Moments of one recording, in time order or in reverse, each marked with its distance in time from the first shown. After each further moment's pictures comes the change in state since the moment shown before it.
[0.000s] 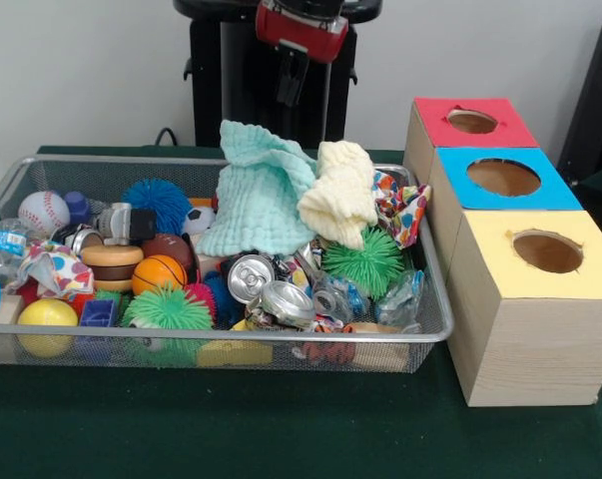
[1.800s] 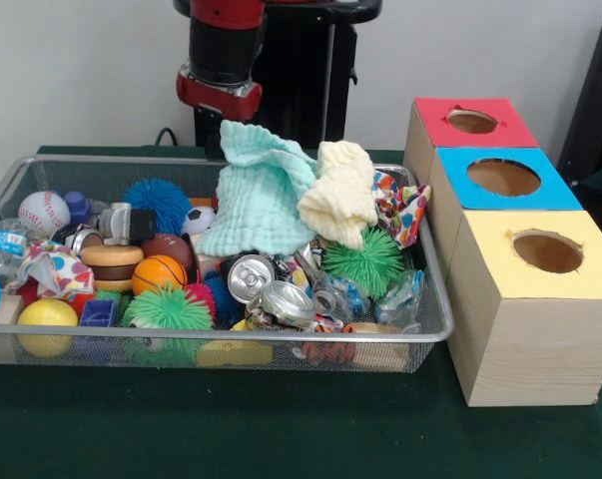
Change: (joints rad) arm -0.130 0.280 -0.204 -0.118 -0.085 -0.299 0.000
